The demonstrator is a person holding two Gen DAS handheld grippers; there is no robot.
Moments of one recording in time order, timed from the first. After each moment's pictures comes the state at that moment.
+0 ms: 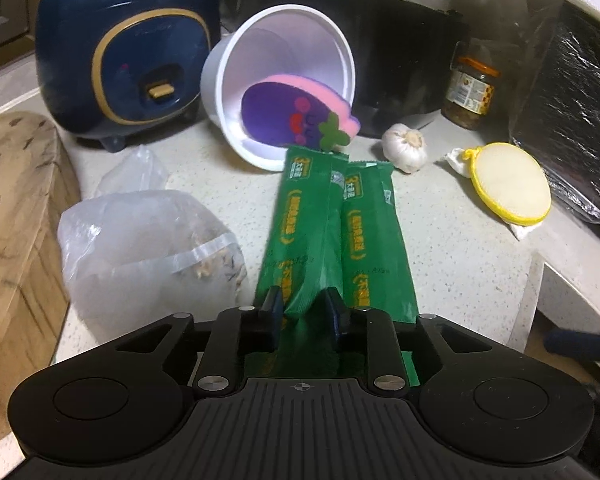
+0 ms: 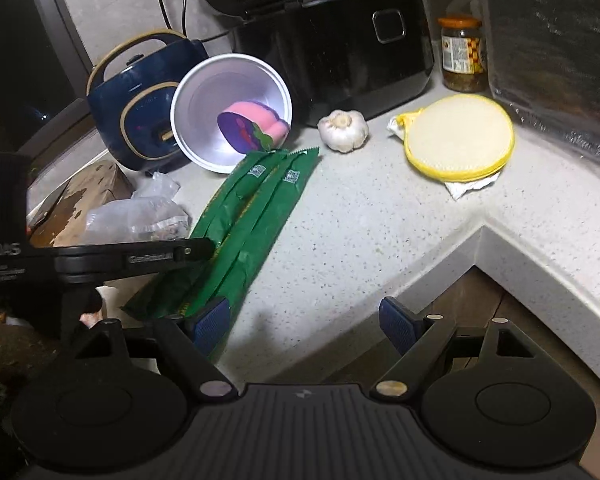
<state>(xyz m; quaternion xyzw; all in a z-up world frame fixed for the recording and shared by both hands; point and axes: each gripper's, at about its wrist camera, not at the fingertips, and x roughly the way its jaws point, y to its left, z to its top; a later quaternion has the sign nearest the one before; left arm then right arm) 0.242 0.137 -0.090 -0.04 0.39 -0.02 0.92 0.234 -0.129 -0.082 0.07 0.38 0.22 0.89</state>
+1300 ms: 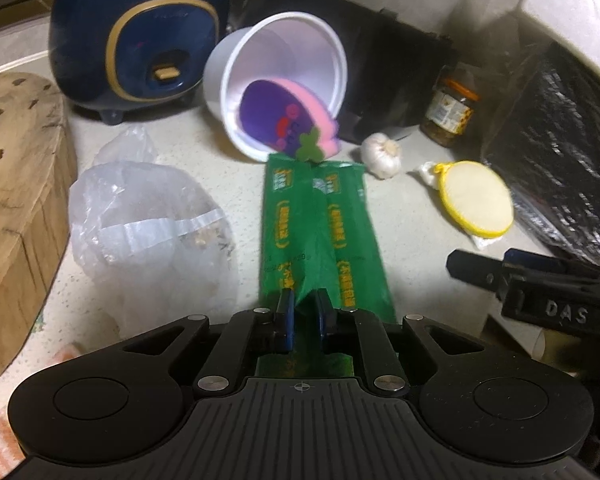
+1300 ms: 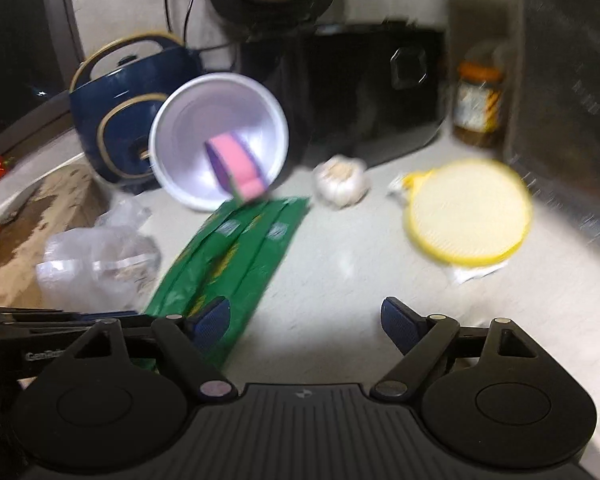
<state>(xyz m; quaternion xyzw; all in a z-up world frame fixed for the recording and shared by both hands) 0.220 0.150 -0.079 -0.11 0.38 -0.06 0.92 0.275 -0.107 -0.071 0.00 0.33 0.19 0.92</state>
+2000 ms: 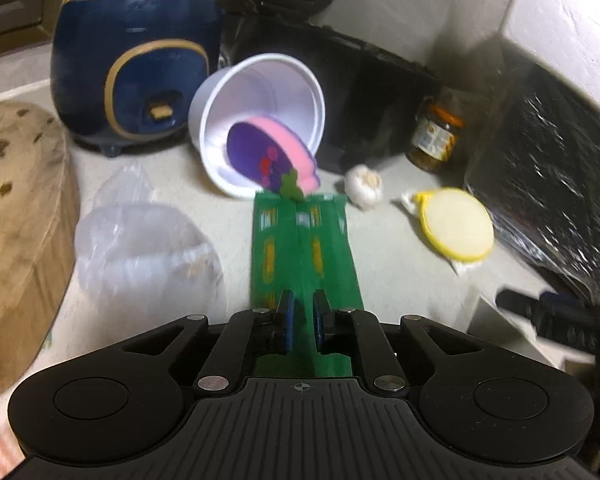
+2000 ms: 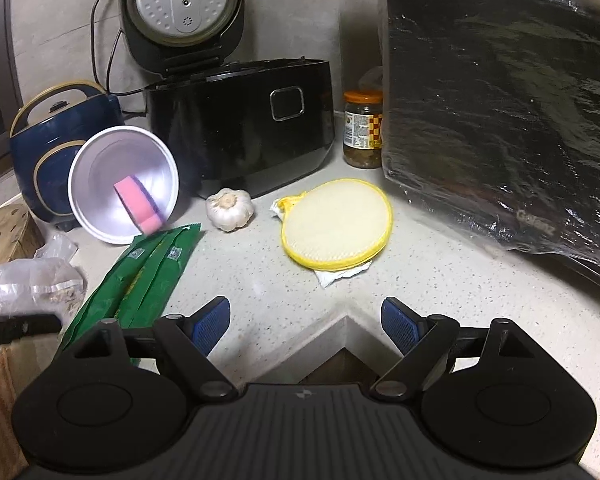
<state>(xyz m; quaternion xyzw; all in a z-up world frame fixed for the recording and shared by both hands) 0.219 0.139 -0.057 -0.10 0.35 -0.06 0.93 0.249 -0.174 -0.060 0.02 0.30 0.10 0.95</state>
